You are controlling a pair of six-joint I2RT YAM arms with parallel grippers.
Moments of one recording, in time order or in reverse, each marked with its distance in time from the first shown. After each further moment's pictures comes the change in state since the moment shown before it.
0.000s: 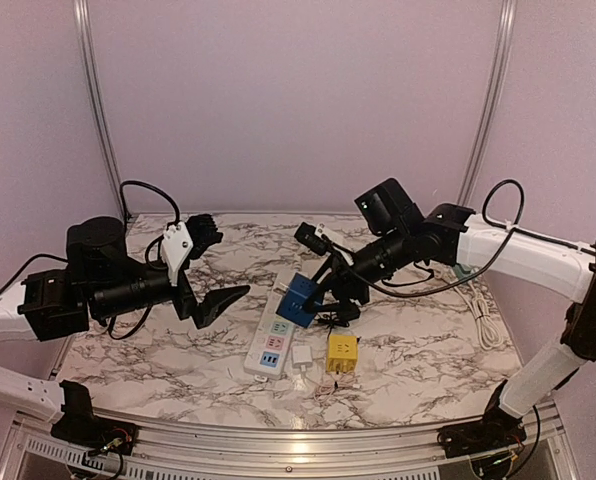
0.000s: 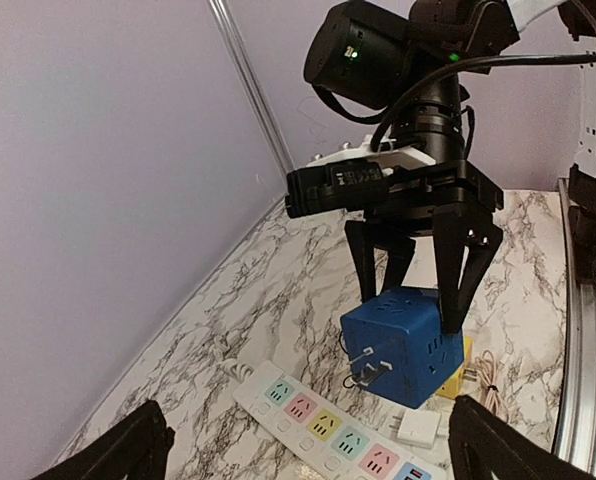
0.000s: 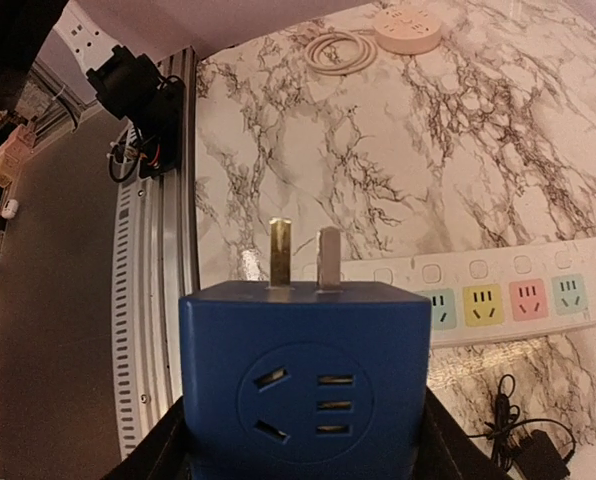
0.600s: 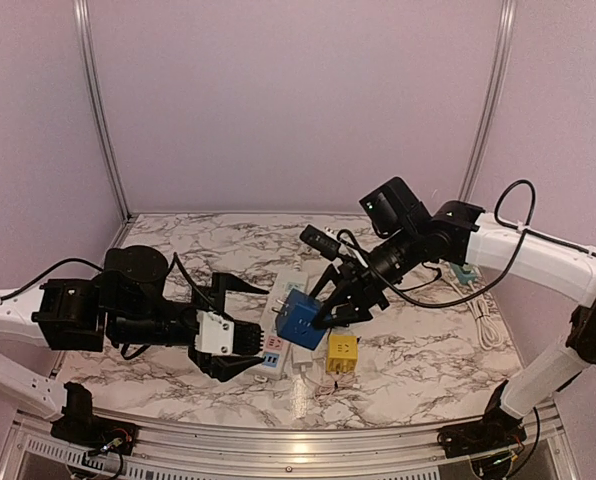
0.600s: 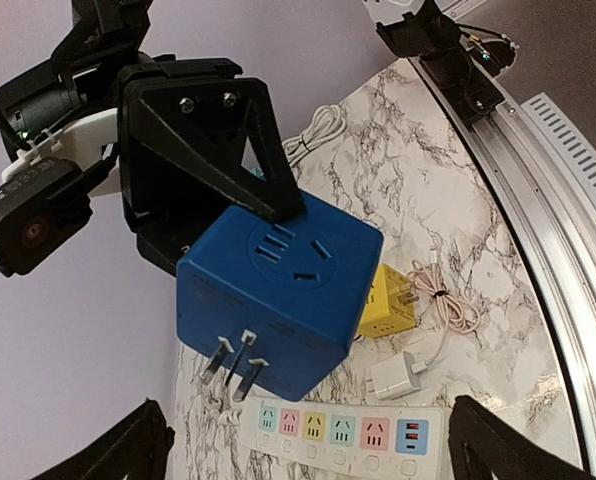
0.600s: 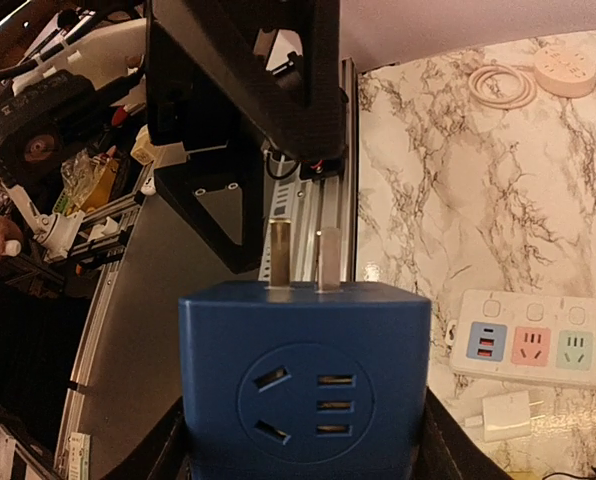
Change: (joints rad) left arm -0.184 0.108 0.052 -0.149 0.092 0.523; right arm 0.023 -0.042 0.014 -0.093 -0.364 -0.031
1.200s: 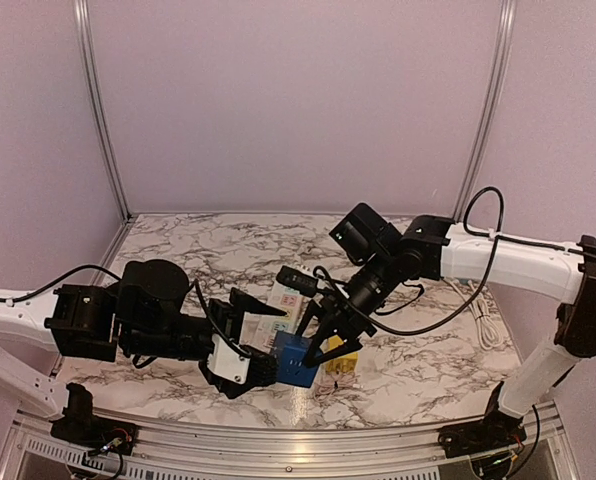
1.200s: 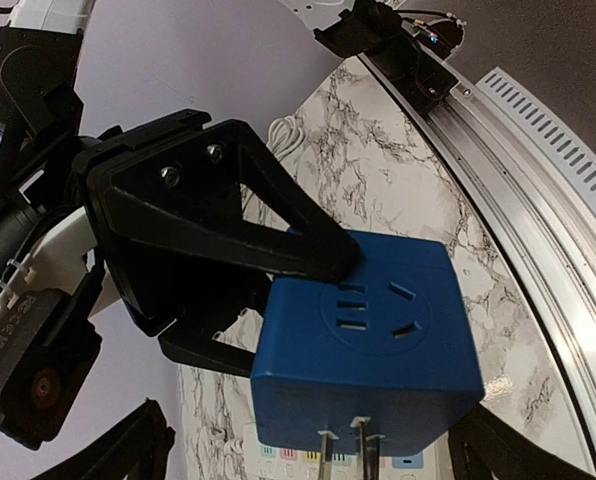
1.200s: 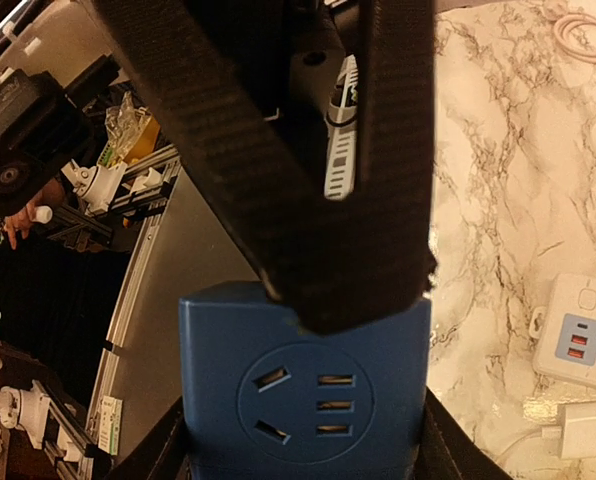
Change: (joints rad) left arm -0.058 0.073 0.014 0.009 0.003 0.120; right arm 0.107 0.093 0.003 -0.074 -0.055 -0.056
